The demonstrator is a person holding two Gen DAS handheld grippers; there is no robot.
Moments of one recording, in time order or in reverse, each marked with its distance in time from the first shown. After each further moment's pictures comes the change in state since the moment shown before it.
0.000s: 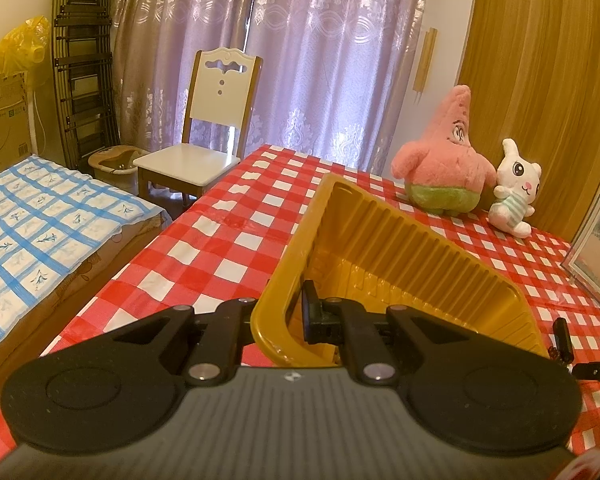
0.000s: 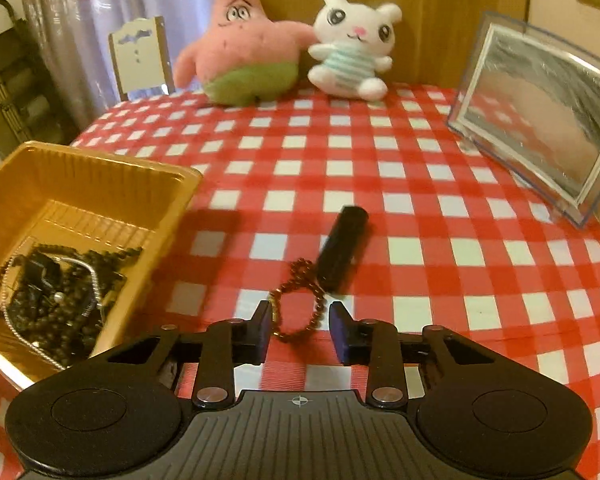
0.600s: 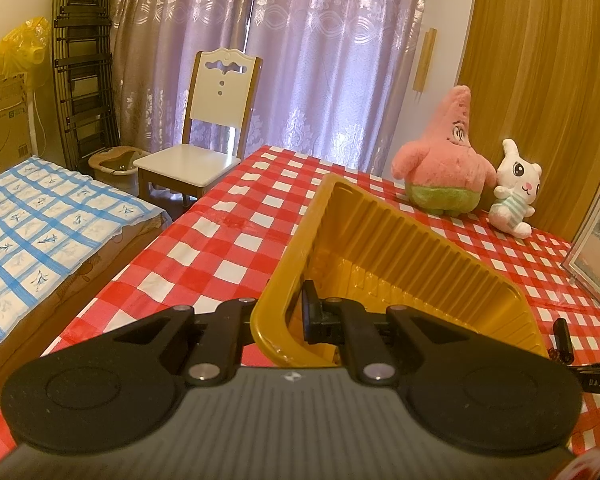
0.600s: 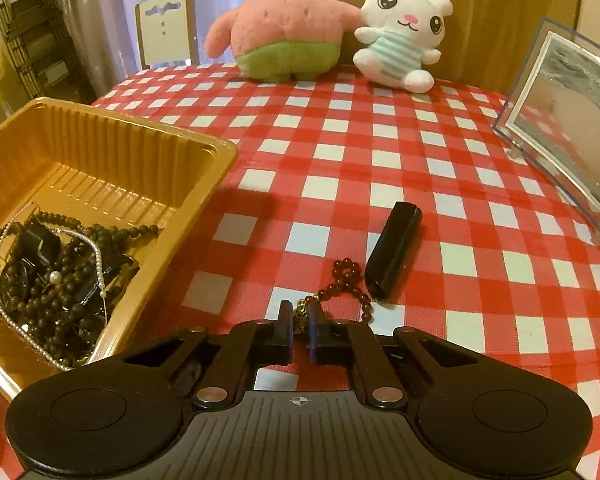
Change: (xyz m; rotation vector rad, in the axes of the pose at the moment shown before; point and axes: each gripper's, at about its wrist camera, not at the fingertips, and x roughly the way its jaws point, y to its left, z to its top) left arm 0.002 0.000 -0.001 0.000 0.001 0.001; right arm 0.031 0.024 0.000 -0.089 0.032 0.021
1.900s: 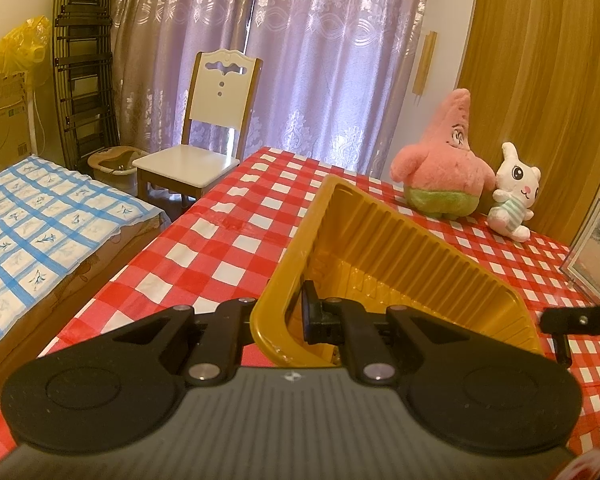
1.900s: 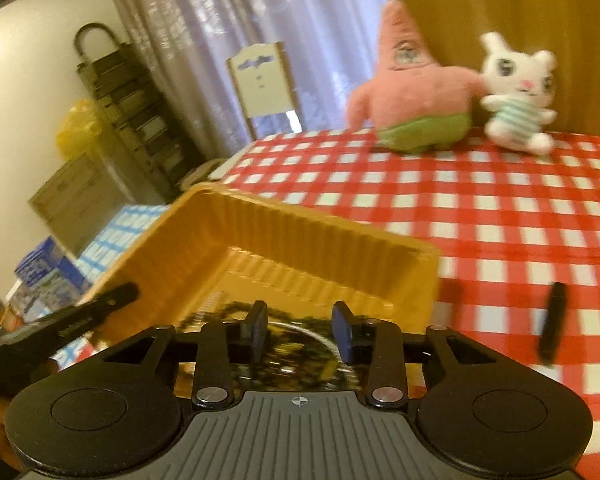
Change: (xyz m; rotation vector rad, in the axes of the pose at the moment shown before) left arm 0.000 -0.001 0.002 -0.003 -0.003 -0.006; right arm -0.052 0.070 0.046 0.050 -0.107 0.292
